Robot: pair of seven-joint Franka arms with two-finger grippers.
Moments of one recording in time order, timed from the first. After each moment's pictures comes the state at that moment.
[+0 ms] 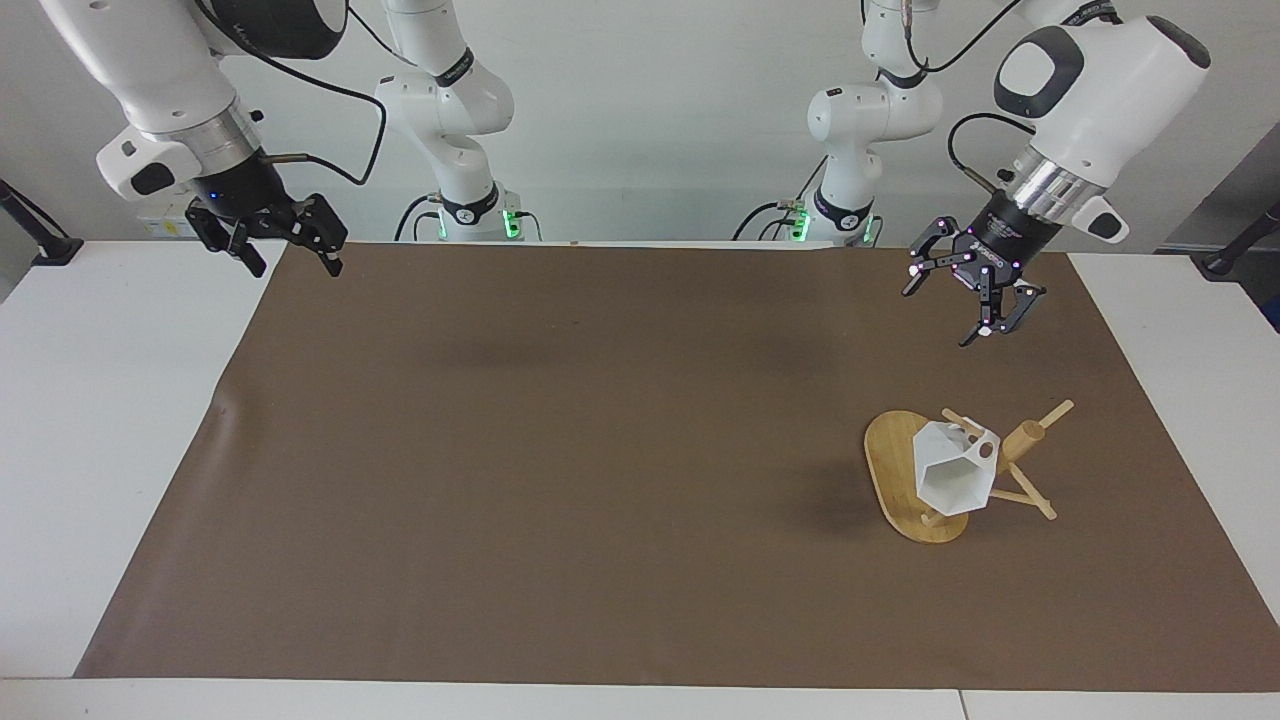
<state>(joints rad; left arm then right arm) 0.09 -0.14 -0.16 -1.89 -0.36 1.94 -1.92 0.00 0.00 -0.10 -1.56 0.05 1.56 -0.06</state>
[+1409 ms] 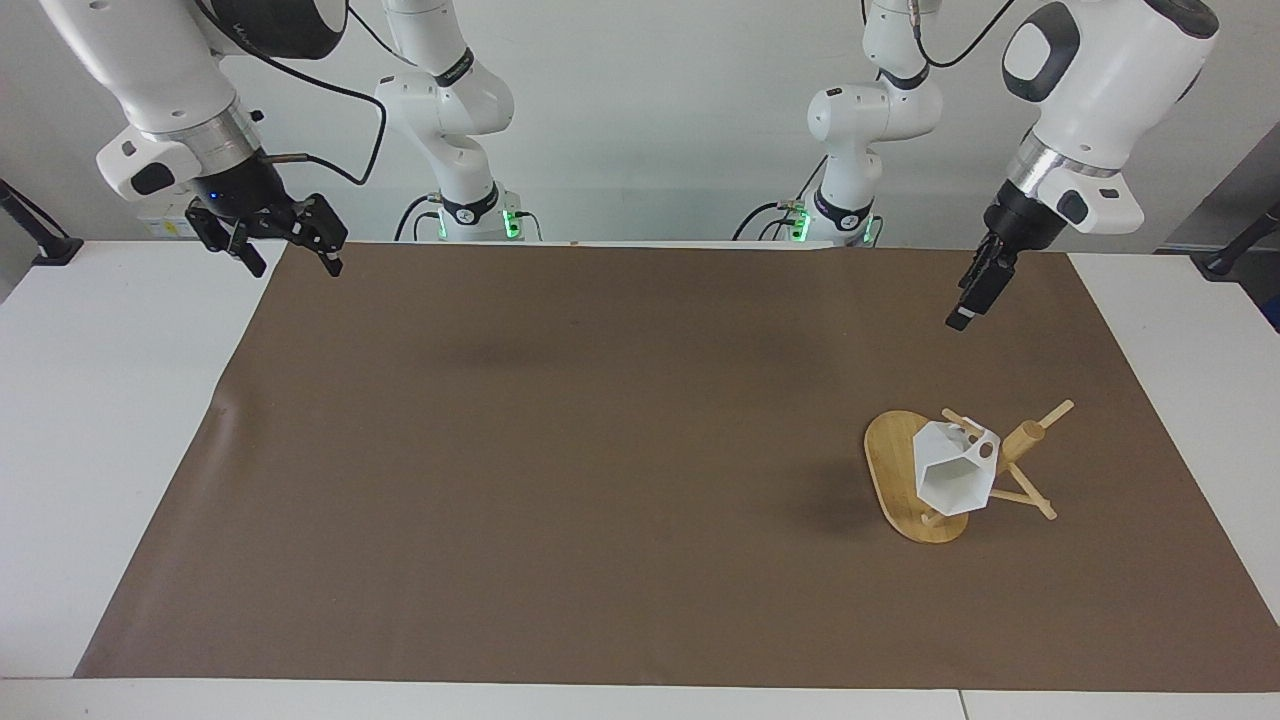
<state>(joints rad) 0.06 -0.11 -0.17 -1.78 -0.11 1.82 -0.65 0.00 0.00 -0.10 -1.56 0.05 1.56 -0.06</state>
